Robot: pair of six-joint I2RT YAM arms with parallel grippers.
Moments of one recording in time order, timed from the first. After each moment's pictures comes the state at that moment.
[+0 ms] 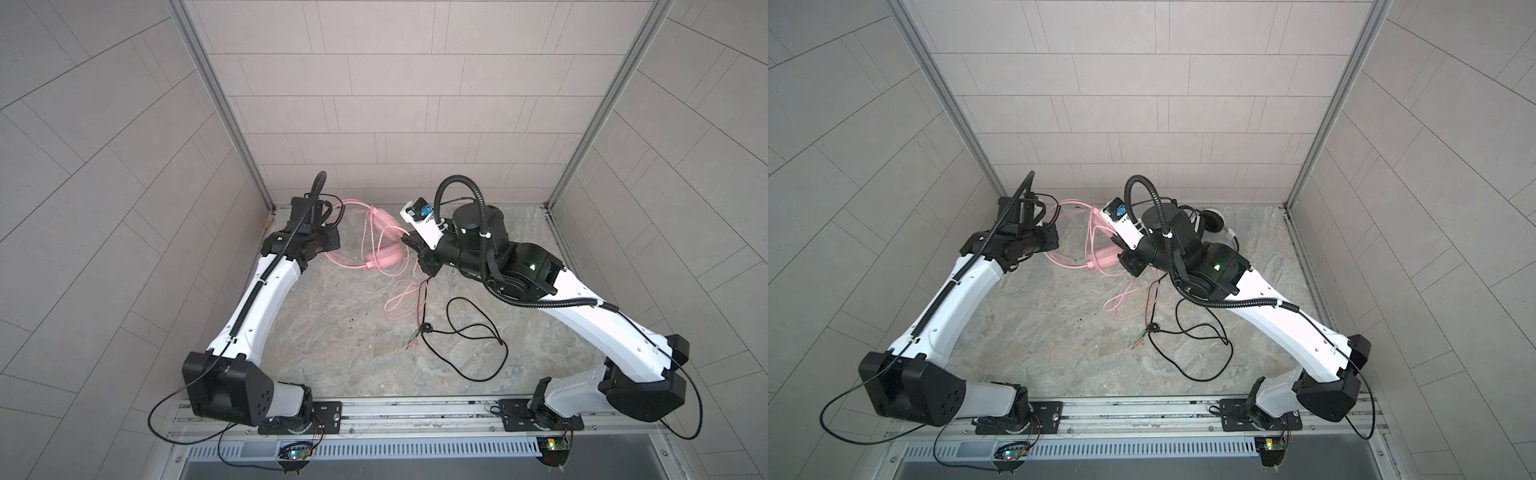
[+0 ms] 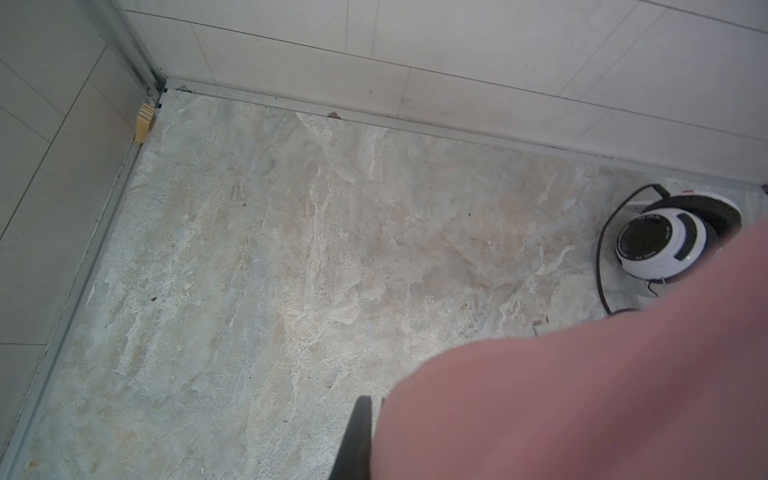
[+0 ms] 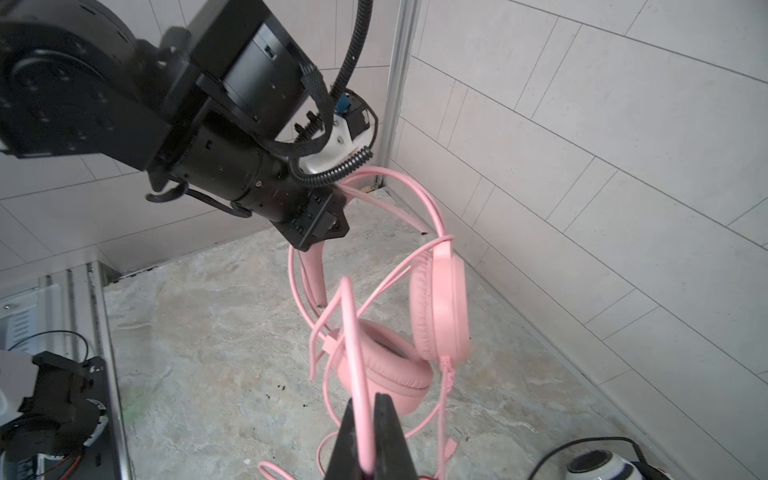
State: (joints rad) left arm -0.15 1.38 1.39 -0.76 -0.03 -0.25; right arm 0.87 1.41 1.71 -0.66 0.08 -0.14
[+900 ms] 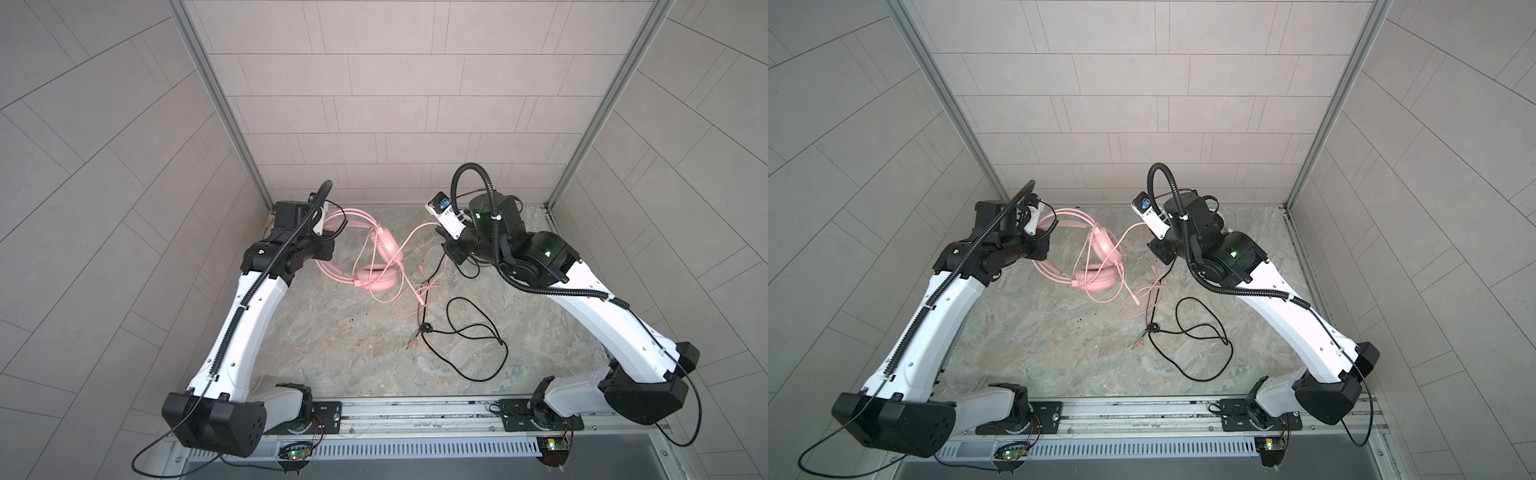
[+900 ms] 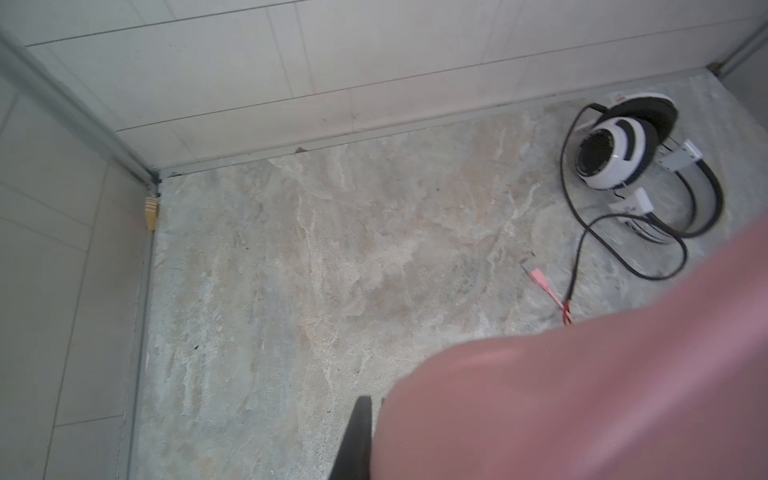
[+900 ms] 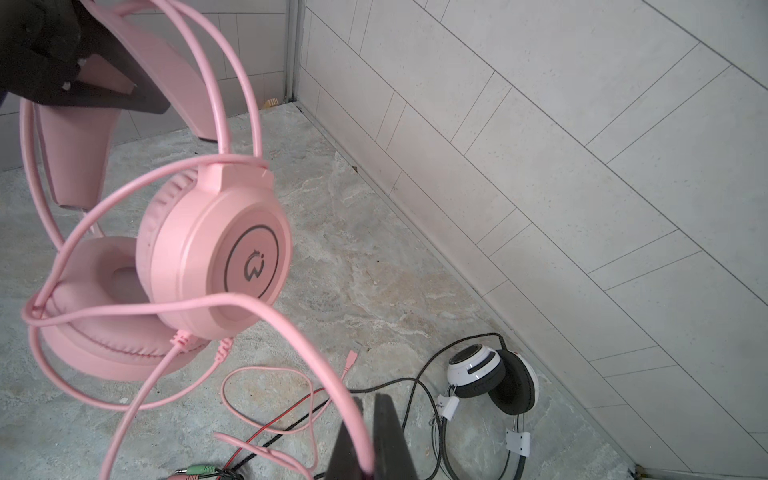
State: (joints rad) left arm -0.15 1.24 1.39 -0.85 0.09 0.05; right arm 0.71 1.40 1.72 -0.81 0.15 -0.28
